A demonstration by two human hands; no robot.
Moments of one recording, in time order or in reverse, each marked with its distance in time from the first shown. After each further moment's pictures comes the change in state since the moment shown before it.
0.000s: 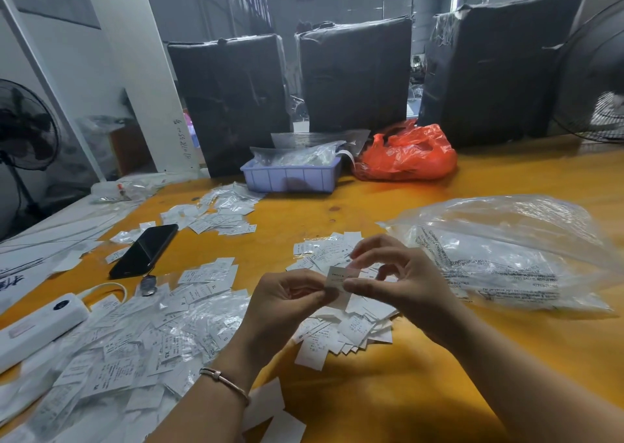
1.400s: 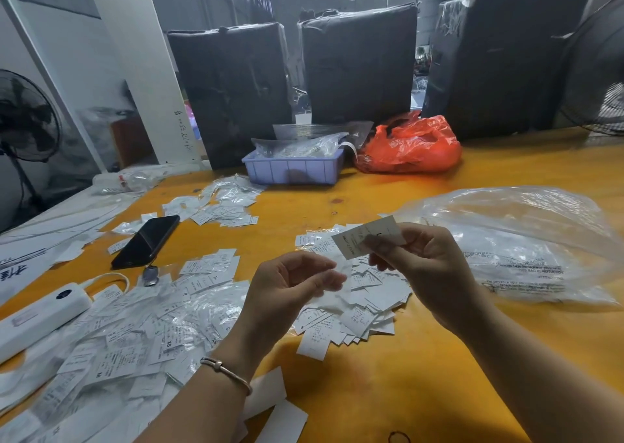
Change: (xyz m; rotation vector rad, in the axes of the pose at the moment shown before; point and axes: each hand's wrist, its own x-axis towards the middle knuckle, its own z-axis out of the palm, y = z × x) left_hand -0.002 0.001 0.001 0.016 0.065 -0.012; right_hand 0.000 -0.008 -0.005 0.142 0.168 -0.072
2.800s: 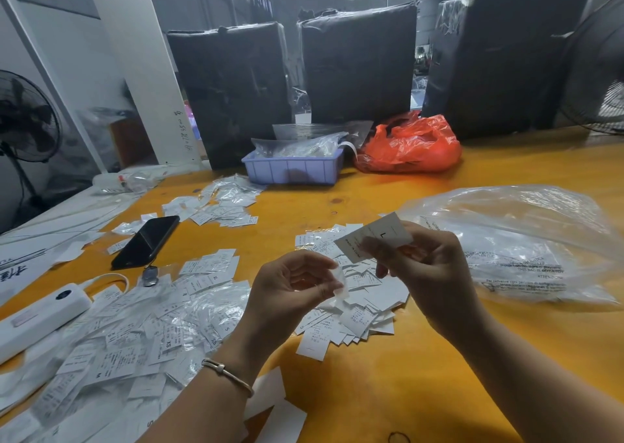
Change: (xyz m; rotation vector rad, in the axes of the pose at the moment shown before) left_hand -0.002 0.001 0.003 0.109 0.007 0.129; right_hand -0.007 -0.006 0.008 0.049 0.054 -0.161
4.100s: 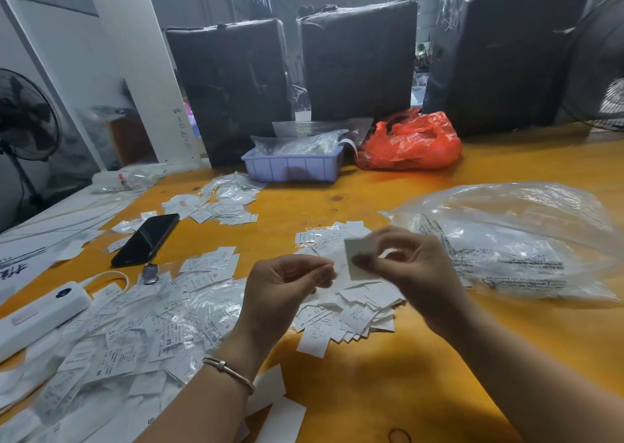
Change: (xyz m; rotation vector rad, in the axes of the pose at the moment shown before) left_hand 0.001 -0.003 0.000 -0.097 0.104 -0.096; right_hand 0.000 0.011 0.000 -0.085 -0.073 0.225
